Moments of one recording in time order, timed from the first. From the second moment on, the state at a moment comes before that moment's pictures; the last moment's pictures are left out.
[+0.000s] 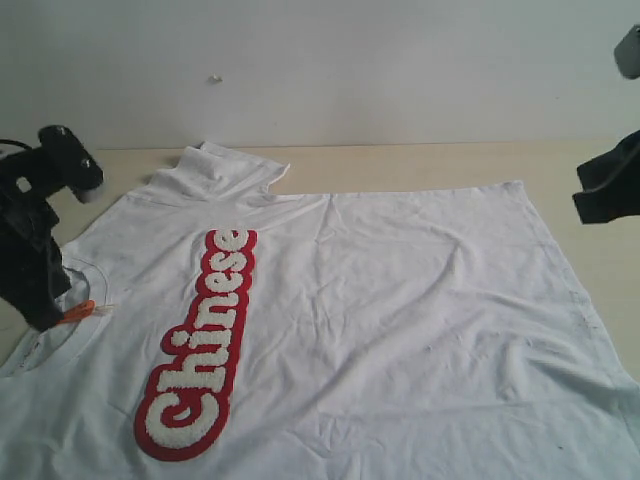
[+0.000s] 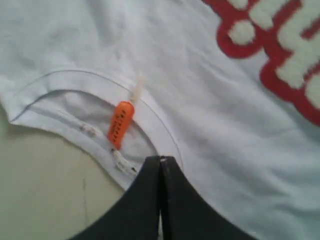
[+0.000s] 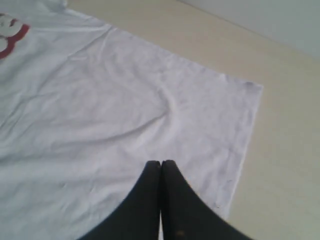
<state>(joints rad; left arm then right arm) -0.27 1.59 -0.96 0.01 0.74 0.69 -0.07 1.19 -0.76 0.53 0.48 -0.85</state>
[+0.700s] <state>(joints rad) -0.27 1.63 -0.95 0.07 0.65 1.04 0.03 1.29 -0.76 0.56 0.52 -1.04</state>
